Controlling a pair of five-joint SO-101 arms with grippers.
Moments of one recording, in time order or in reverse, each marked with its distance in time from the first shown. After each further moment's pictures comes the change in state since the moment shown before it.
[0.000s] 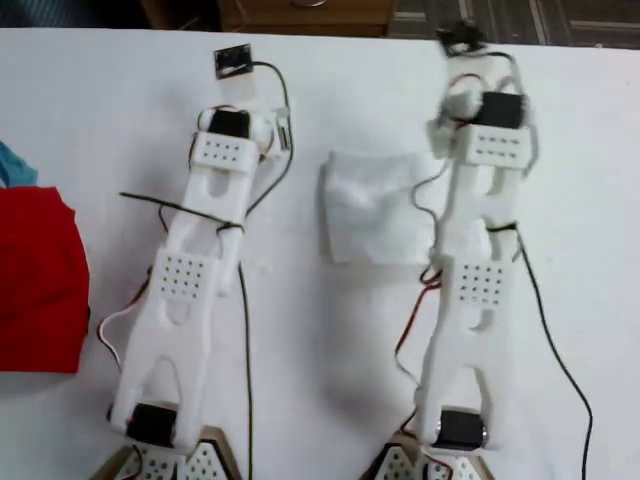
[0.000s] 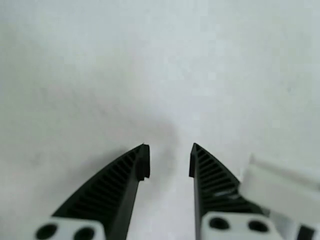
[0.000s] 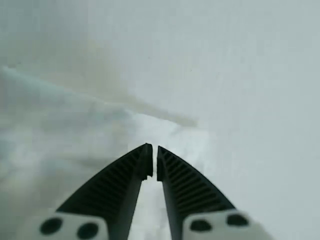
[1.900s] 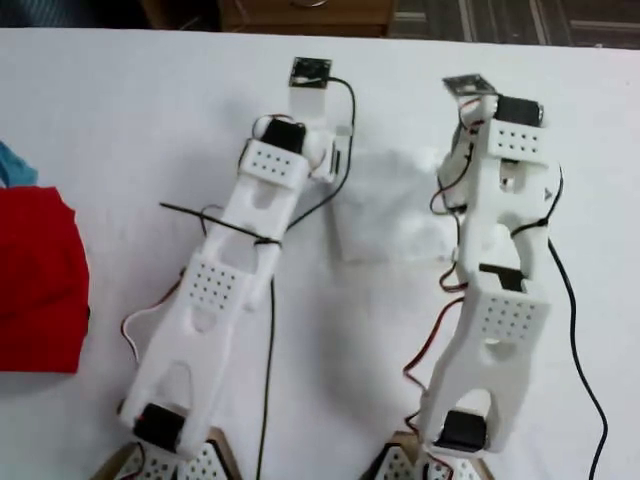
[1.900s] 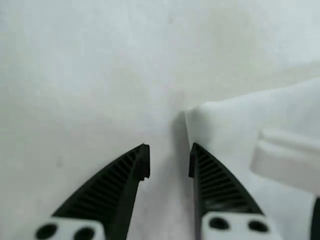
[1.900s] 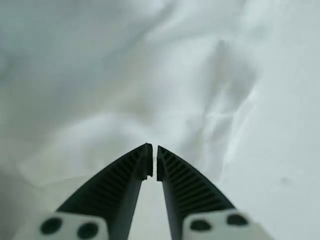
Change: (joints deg) left arm 9.8 0.0 -2.9 4.7 -7.7; right arm 5.2 -25.3 52.9 -2.5 0.0
